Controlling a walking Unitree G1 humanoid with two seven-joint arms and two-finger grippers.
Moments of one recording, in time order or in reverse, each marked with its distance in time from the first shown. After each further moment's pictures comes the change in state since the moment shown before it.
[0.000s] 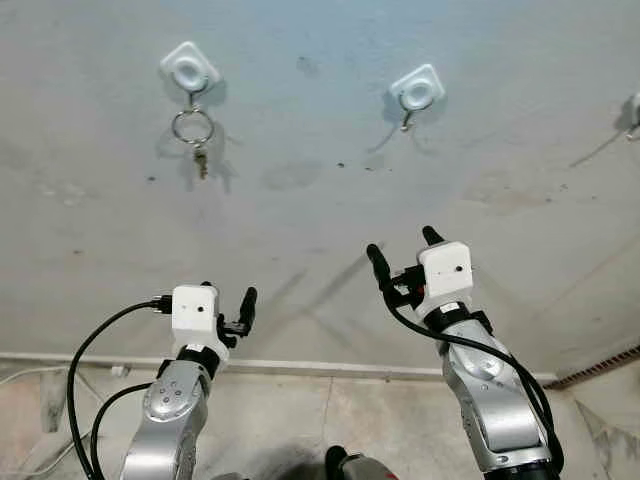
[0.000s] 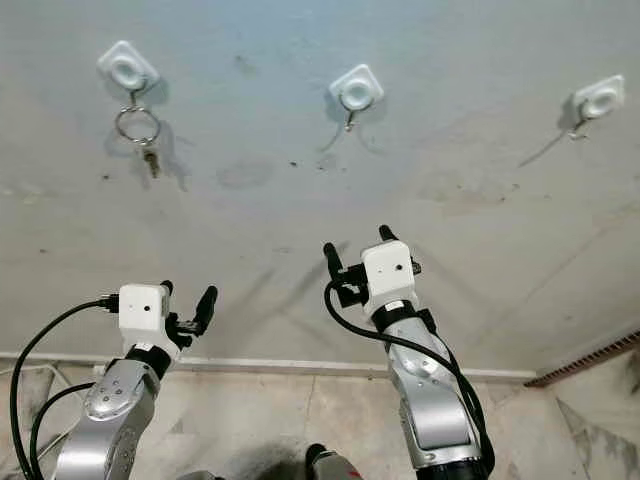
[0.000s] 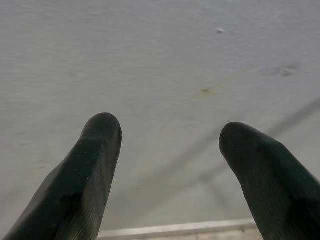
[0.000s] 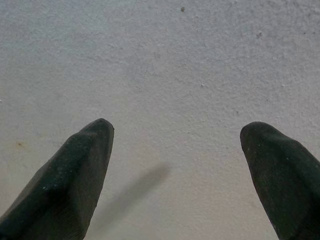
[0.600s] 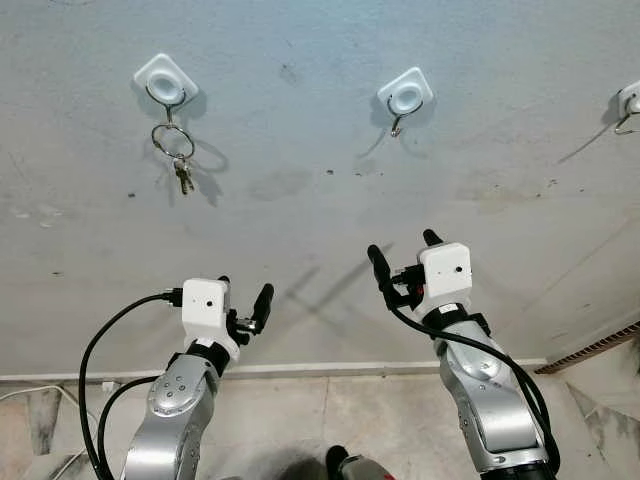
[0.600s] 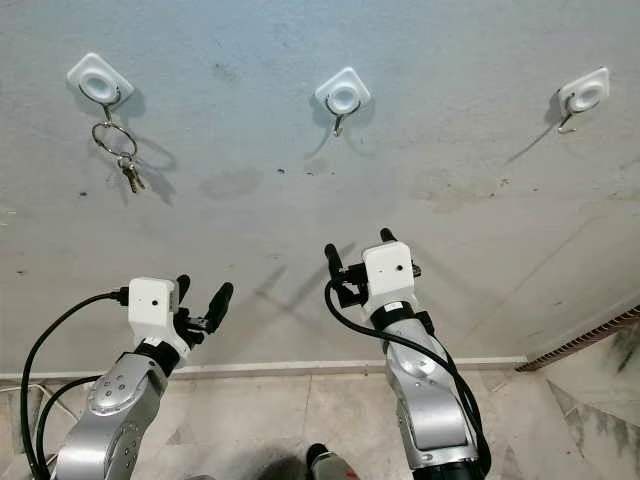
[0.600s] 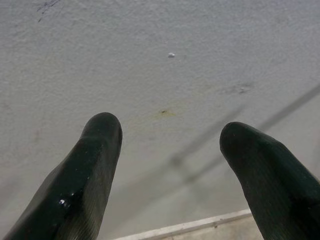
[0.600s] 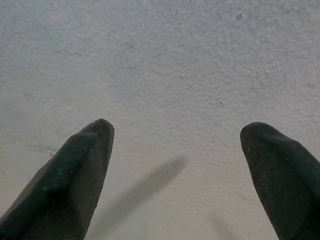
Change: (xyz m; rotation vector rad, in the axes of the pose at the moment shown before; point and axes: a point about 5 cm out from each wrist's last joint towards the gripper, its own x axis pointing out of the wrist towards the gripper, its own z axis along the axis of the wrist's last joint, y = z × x) left arm -0.001 -0.011 0.010 -0.031 -0.011 -0.099; right arm 0.000 0.000 -0.002 0.022 0.016 -0.023
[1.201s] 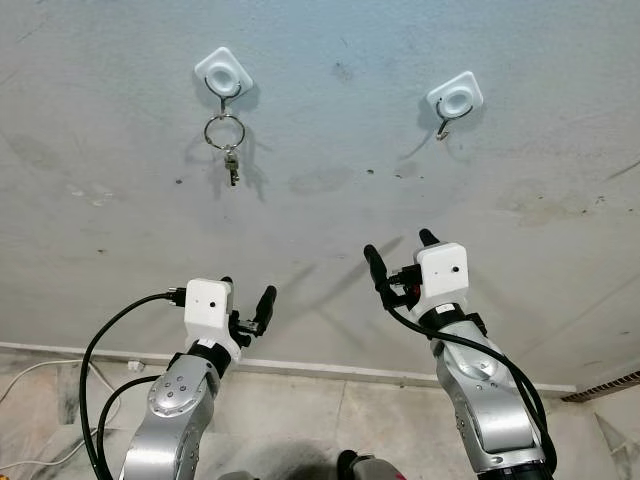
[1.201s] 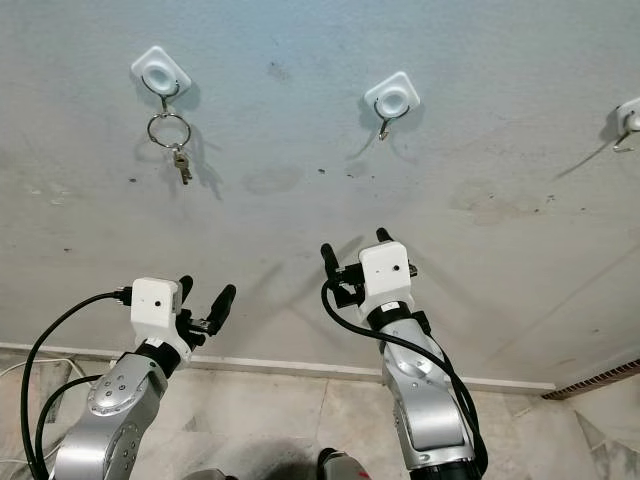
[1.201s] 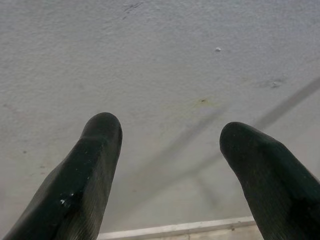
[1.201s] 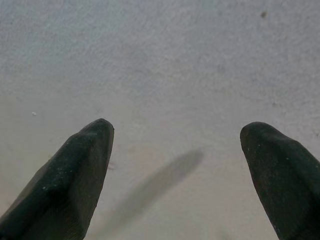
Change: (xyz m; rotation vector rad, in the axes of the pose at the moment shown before) left arm 0.000 -0.001 0.001 0.019 0.005 -0.015; right arm -0.001 0.003 -0.002 0.009 0.002 0.007
